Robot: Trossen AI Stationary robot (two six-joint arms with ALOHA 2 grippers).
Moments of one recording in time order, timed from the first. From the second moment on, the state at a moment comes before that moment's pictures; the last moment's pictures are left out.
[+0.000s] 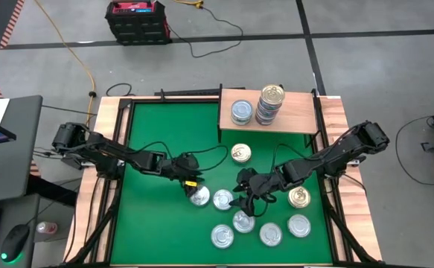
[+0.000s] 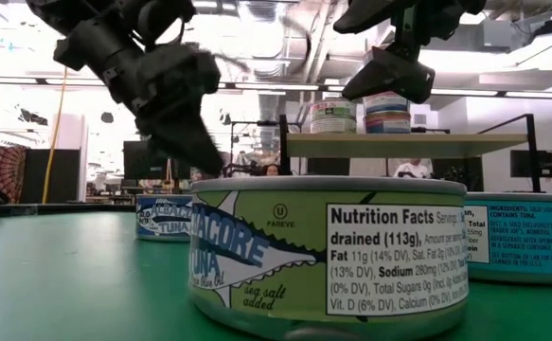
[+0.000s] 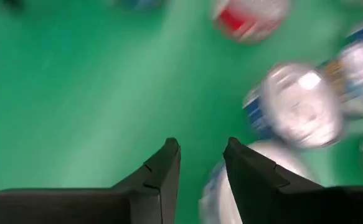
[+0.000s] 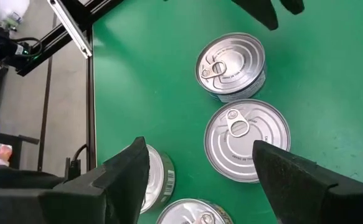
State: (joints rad) left arm -0.14 1.48 0.71 0.11 -0.16 -0.49; right arm 0.36 1.52 0.98 -0.12 0.13 0.75
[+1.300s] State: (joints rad) left arm -0.13 1.52 0.65 -0.10 -0.05 -0.69; right arm 0.36 1.52 0.98 -0.07 0.13 0.73
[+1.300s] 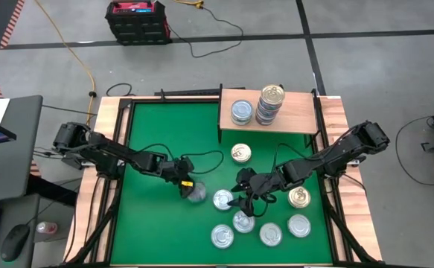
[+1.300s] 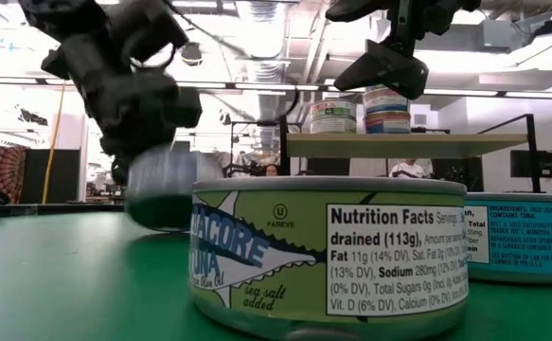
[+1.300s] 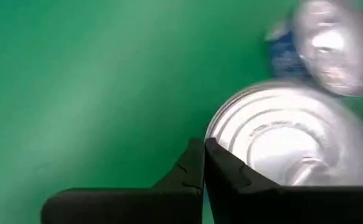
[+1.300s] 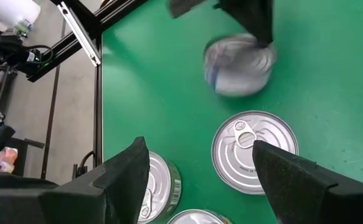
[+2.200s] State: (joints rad) left arm -0.06 1.25 0.80 -0.49 -0.06 -0.59; right arm 0.35 1.52 0.98 -0.11 0.13 0.73
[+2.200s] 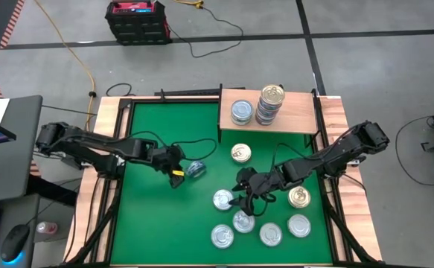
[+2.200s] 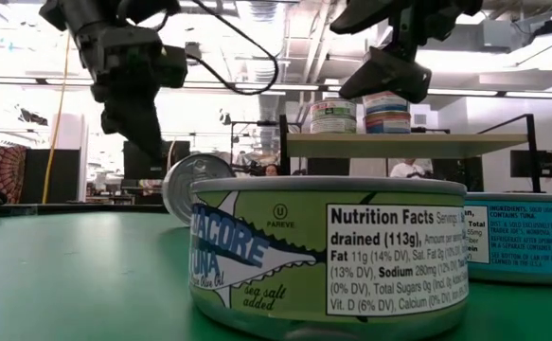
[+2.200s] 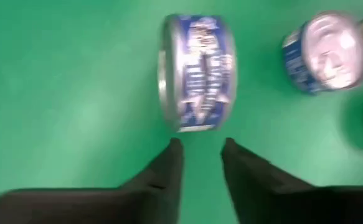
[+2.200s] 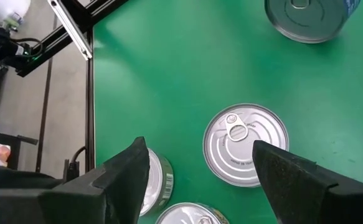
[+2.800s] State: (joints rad) left arm -0.07 1.56 0.80 -0.08 -0.30 -0.50; right arm 0.31 1.52 0.98 -0.07 0.13 0.75
